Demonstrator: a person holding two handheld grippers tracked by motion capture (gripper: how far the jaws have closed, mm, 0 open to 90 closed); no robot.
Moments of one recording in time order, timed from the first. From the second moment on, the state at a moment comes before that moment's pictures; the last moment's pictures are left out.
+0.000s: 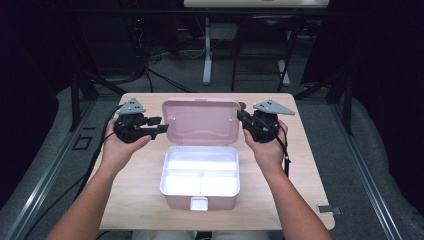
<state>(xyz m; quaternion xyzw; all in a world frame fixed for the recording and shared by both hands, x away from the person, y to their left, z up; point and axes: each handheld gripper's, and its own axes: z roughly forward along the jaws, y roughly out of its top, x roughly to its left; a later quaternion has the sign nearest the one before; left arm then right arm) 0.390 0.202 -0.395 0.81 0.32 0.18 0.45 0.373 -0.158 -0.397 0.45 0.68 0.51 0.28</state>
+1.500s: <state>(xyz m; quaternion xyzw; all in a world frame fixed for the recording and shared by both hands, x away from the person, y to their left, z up) 0.408 0.183 -0.371 0.77 0.34 0.25 0.47 0.362 -0.162 -0.400 0.44 0.68 0.51 0.28</state>
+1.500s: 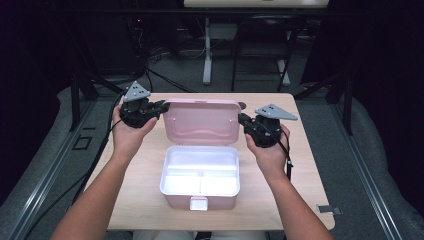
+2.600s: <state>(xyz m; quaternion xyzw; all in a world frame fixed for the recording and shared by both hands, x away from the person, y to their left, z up) 0.389 0.182 -0.368 0.78 0.32 0.28 0.46 0.357 -0.160 -0.381 0.42 0.68 0.53 0.28</state>
